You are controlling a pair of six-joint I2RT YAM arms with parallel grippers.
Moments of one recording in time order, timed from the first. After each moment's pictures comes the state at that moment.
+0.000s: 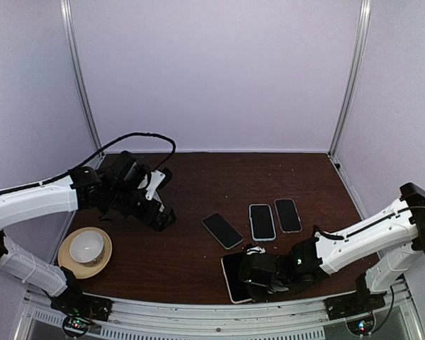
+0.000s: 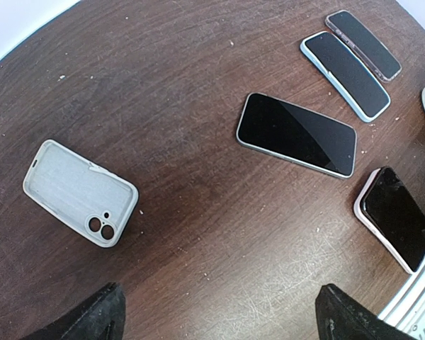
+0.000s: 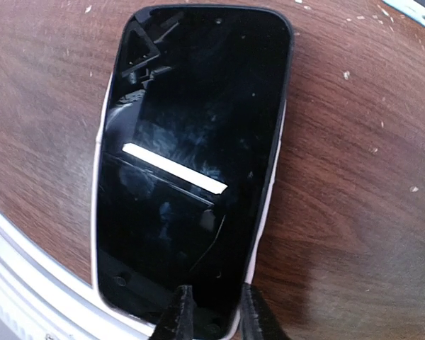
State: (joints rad) left arm -0.83 1.30 1.01 -0.60 -0.07 -0.18; right arm 1.40 1.55 0.80 -0.46 0.23 1.03
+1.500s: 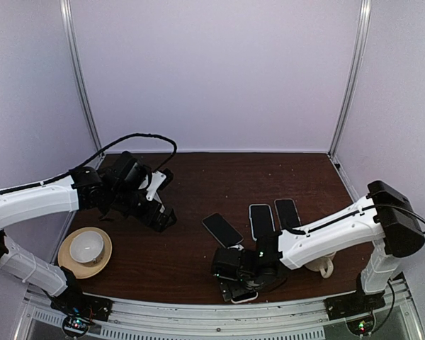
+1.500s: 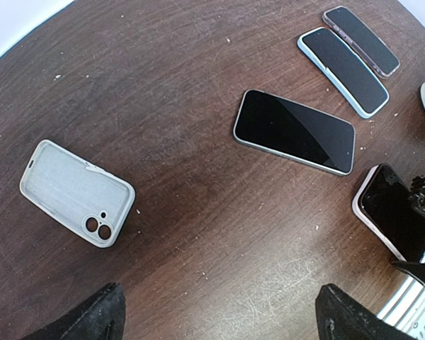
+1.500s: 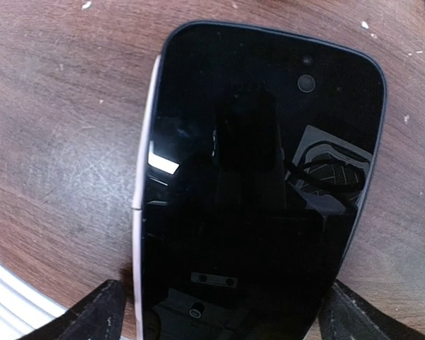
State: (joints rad) left arm -0.83 1.30 1.01 -0.60 -0.06 -0.17; right arm 1.37 1.81 1.10 -0.65 0.20 1.04
